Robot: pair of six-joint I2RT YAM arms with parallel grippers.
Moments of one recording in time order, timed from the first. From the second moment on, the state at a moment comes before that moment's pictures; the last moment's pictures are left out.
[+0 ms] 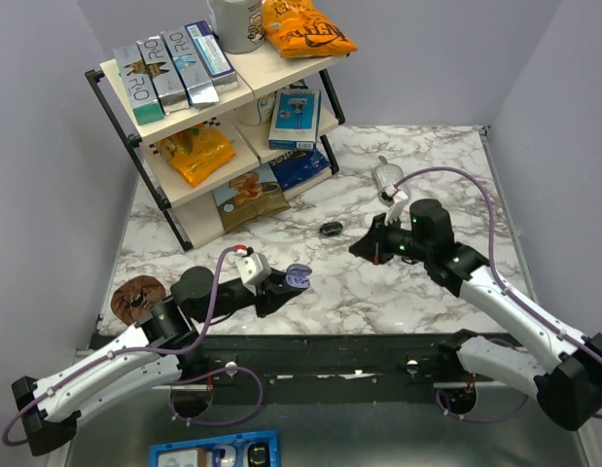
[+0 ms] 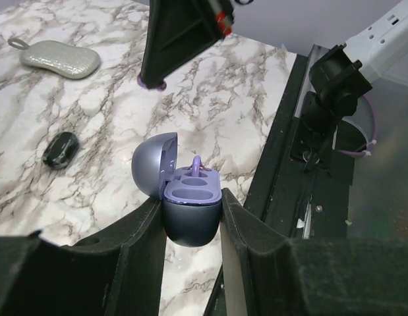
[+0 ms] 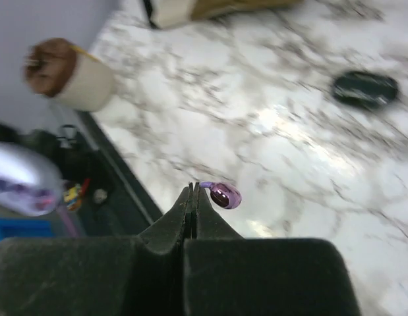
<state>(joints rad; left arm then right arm) -0.96 0.50 0.47 -0.03 0.24 -0.10 0.54 0.97 0.73 -0.16 -0.46 0.38</state>
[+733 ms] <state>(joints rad) -0.96 0.47 0.46 -0.04 0.28 -0.09 0.74 1.39 0.85 -0.30 -0.19 -0.07</state>
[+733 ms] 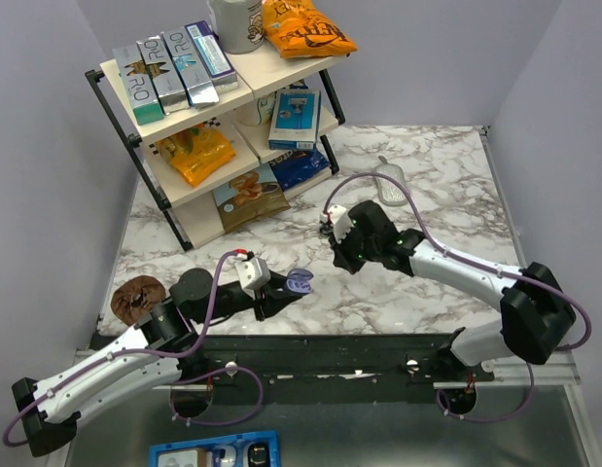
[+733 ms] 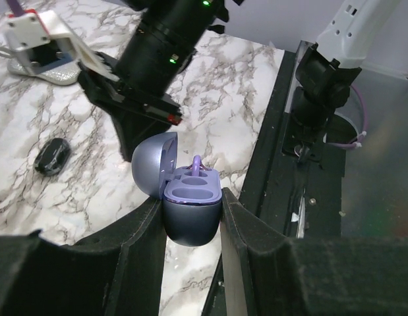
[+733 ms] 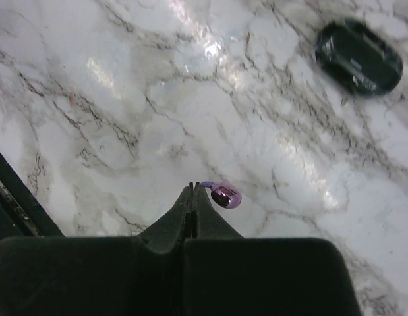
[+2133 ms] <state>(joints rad) -0.96 0.46 0.44 -0.01 0.31 -0.10 0.75 1.79 1.07 -0.27 -0.23 -0.21</state>
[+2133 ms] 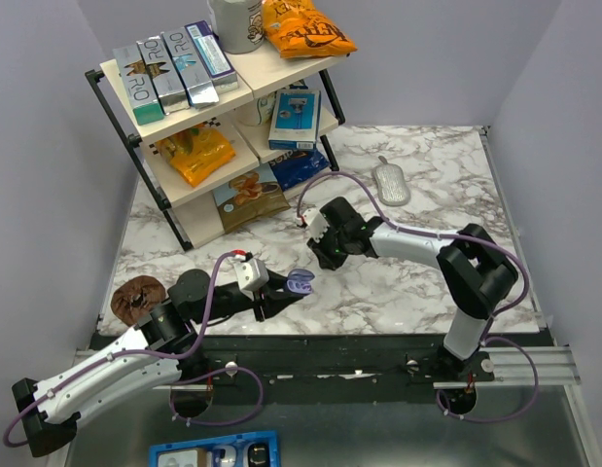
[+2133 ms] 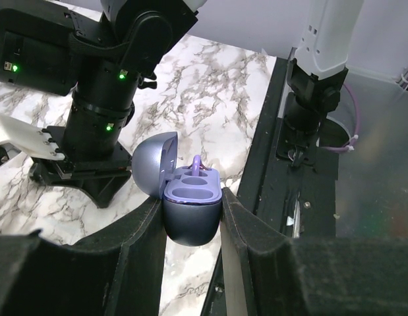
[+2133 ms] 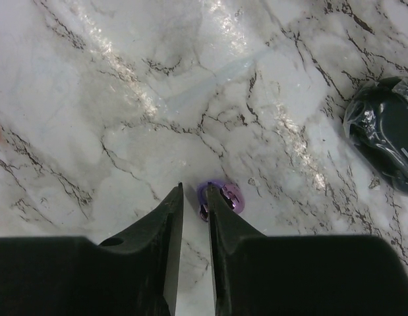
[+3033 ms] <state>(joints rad) -0.96 0.42 0.44 0.01 0.30 -0.12 0.89 1.62 1.09 -0.39 0.13 0.53</state>
